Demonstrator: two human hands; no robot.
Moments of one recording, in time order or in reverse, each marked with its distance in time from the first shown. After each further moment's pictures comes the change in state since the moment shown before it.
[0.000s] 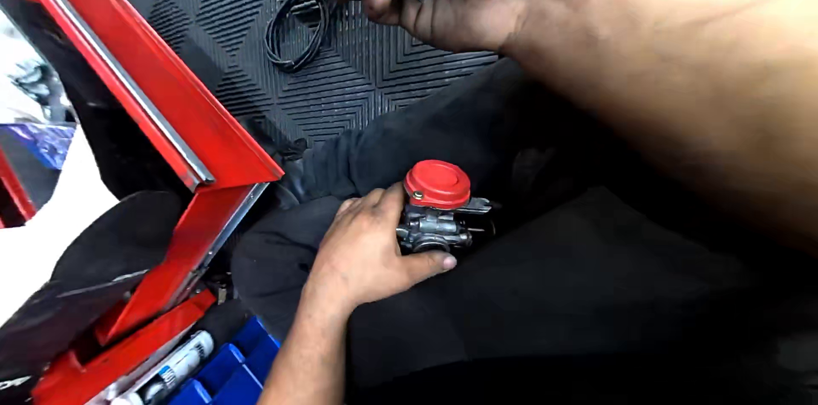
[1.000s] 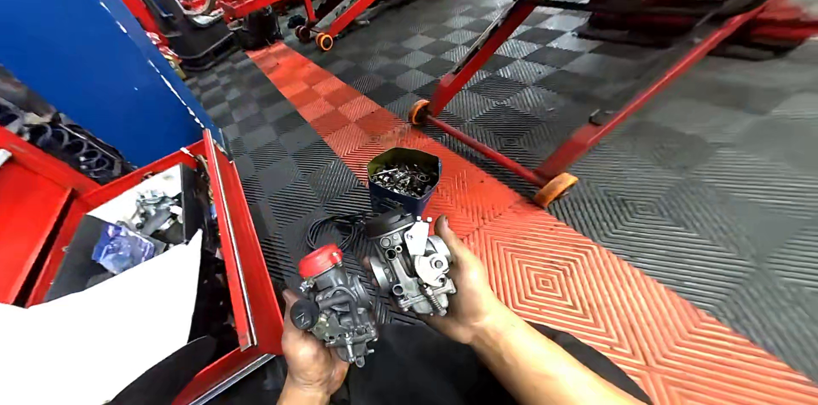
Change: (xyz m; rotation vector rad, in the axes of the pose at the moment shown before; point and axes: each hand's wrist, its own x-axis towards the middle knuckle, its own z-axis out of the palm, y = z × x) left_hand 0.077 -0.019 -0.066 -2.045 0.853 0.482; right_hand -0.015 -0.007 0.005 -0.016 -0.121 0.013
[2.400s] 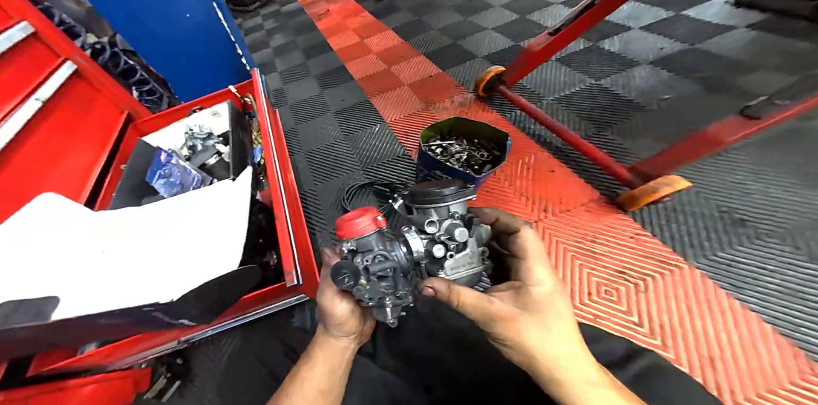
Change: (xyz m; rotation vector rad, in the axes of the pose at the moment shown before) left_hand -0.007 0.004 -0.020 0.038 -0.020 0.156; right_hand -0.023 0.032 0.016 -1.111 0.178 -0.622
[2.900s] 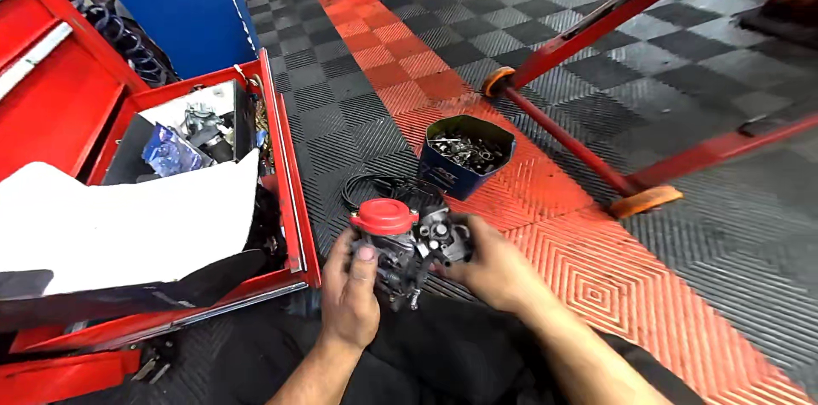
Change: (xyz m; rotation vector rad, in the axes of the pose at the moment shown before) left_hand -0.010 0.015 0.013 0.794 0.032 0.259; right_hand 0.032 0.059 -0.016 -0.607 -0.412 0.384
